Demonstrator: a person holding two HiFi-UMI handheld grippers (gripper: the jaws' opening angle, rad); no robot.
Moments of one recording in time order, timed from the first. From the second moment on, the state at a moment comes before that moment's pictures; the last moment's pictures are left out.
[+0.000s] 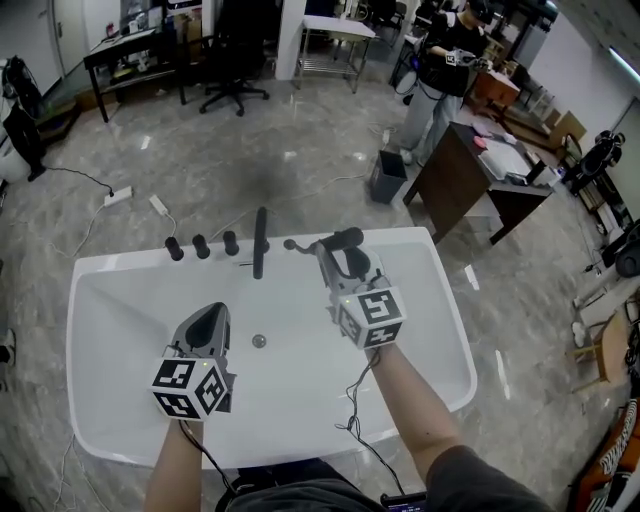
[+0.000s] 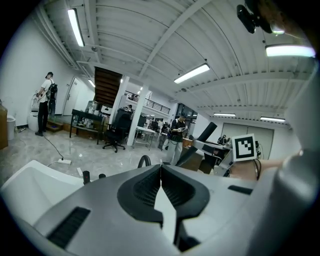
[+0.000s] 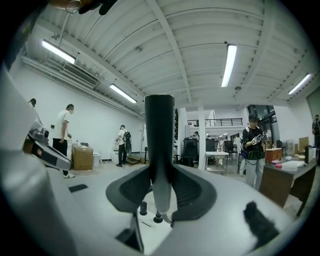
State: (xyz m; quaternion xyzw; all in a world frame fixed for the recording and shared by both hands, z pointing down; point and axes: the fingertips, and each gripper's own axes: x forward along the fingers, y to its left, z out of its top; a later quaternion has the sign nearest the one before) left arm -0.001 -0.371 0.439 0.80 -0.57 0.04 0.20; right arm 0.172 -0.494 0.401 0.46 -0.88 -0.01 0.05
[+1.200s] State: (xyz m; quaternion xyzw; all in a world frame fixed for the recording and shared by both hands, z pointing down) left arm 0.009 -0.235 0.394 0.86 -0.47 0.02 0.20; right arm 0.172 -0.256 0.341 0.53 -0.85 -0.04 0.02
